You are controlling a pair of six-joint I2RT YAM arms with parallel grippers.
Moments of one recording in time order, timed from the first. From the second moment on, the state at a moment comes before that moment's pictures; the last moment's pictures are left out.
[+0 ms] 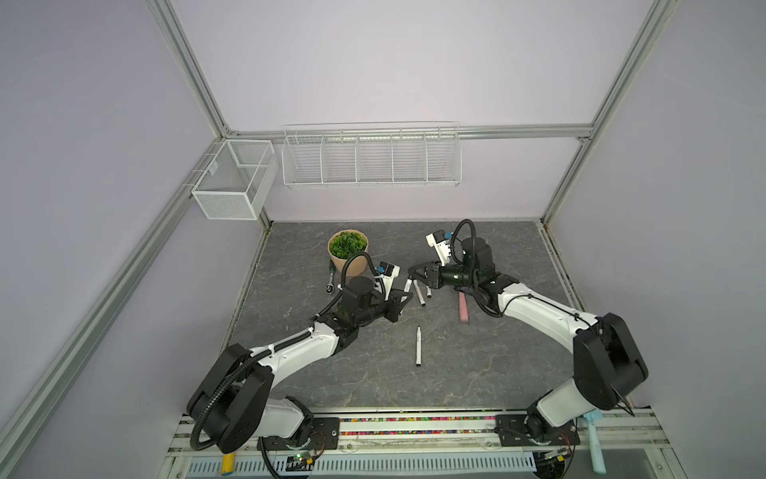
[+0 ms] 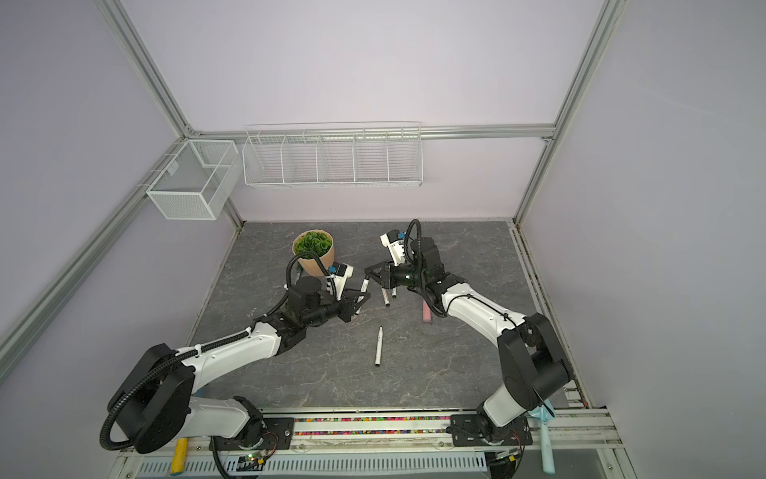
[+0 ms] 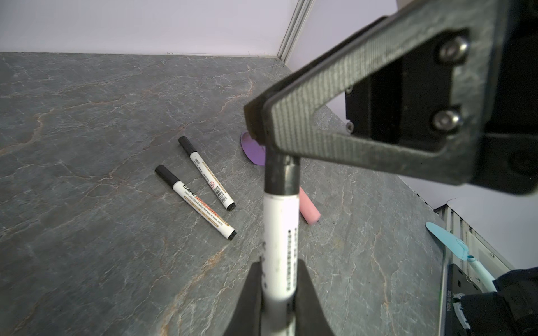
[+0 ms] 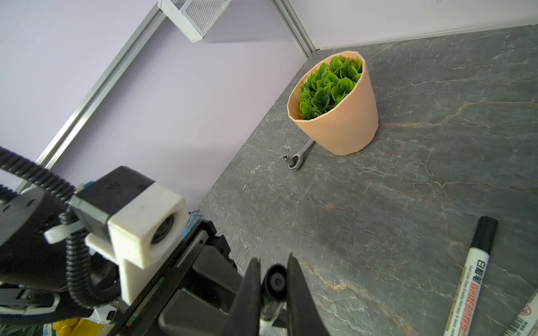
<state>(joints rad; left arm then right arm) -0.69 1.37 0.67 0.38 0.30 -0.32 0.54 1.56 1.05 0.10 -0.66 0.48</state>
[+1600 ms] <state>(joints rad) -0.69 1.87 0.87 0.32 0.00 -0.79 0.47 1.30 1.04 -0.36 -0.35 0.41</state>
